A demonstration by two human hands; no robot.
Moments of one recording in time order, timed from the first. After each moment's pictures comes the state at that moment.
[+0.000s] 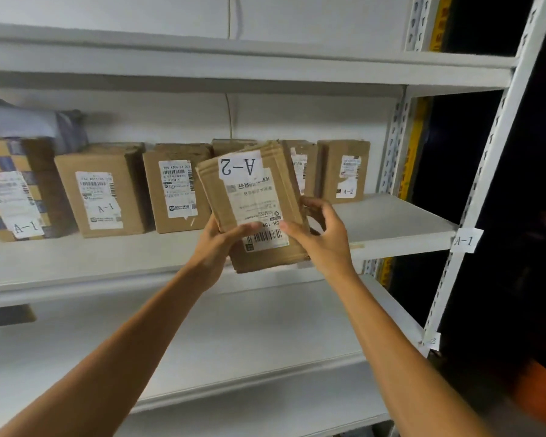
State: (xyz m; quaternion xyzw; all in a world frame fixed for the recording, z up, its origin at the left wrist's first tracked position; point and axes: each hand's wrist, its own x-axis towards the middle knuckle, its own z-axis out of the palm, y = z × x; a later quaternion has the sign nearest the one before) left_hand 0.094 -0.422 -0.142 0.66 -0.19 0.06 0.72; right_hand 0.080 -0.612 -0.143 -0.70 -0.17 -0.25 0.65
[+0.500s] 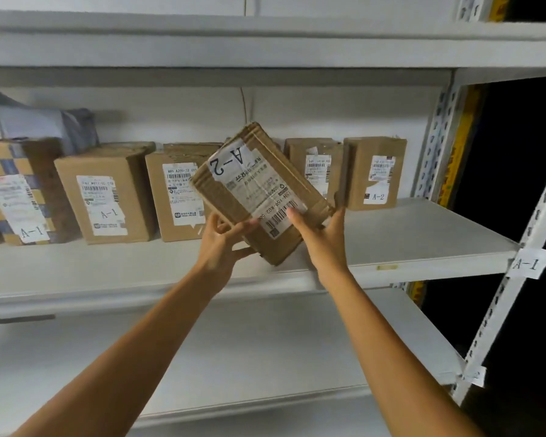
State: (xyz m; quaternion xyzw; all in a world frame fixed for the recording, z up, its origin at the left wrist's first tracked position) left_hand 0.157 -0.422 -0.147 0.58 -0.08 0.12 0.80; right_hand 0.177 -0.593 -0.151 -0.65 -0.13 -0.22 0.71
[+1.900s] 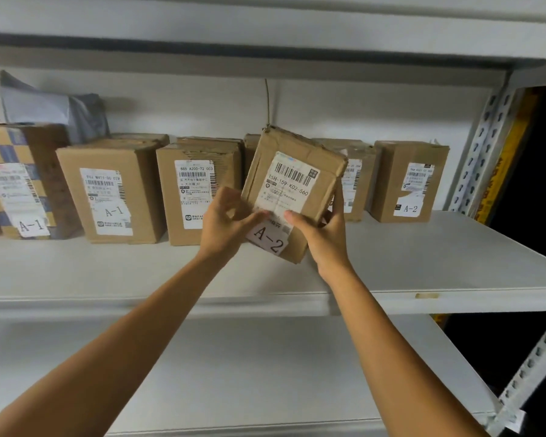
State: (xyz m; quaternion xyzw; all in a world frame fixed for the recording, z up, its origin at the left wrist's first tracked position) left_hand 0.220 -0.390 -0.135 0.74 -0.09 0.31 0.59; right_hand 0.250 -0.555 -0.153 -0.62 -0.15 -0.17 0.75
